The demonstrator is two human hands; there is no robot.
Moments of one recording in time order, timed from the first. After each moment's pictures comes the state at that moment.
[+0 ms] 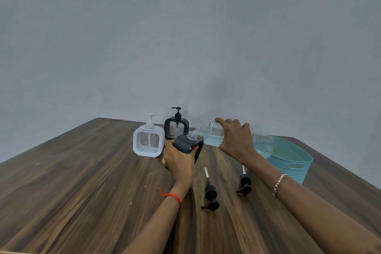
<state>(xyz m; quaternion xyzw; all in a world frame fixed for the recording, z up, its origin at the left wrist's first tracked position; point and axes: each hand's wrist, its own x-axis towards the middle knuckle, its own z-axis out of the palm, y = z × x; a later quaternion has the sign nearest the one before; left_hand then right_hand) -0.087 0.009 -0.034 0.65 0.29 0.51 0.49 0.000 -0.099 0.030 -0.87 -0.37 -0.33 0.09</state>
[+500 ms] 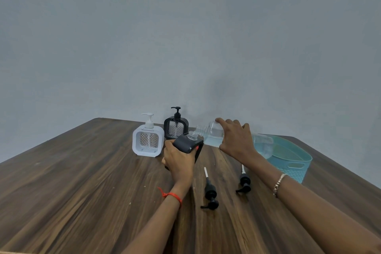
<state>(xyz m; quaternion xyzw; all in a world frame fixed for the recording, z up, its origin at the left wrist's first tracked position) -0.085 0.009 -0.036 0.65 0.29 0.51 0.48 0.003 -0.100 0.028 -0.87 -0.36 -0.33 0.09</state>
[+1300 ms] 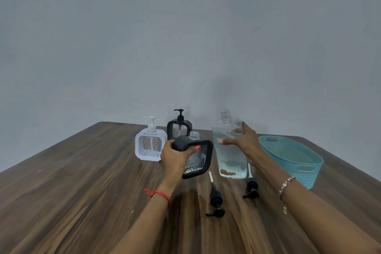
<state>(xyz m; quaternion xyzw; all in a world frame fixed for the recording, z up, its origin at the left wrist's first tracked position) -0.077 0.049 -0.034 0.62 0.19 0.45 0.62 0.048 -0.106 0.013 -0.74 -0.27 -0.04 0.61</state>
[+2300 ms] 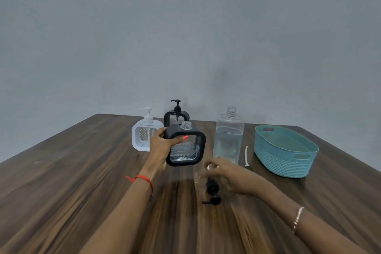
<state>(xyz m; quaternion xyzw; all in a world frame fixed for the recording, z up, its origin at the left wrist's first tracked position) -0.083 0.082 -0.034 0.56 0.11 0.35 0.75 0.000 -0.129 -0.050 -0.76 -0.64 -0.08 0.06</state>
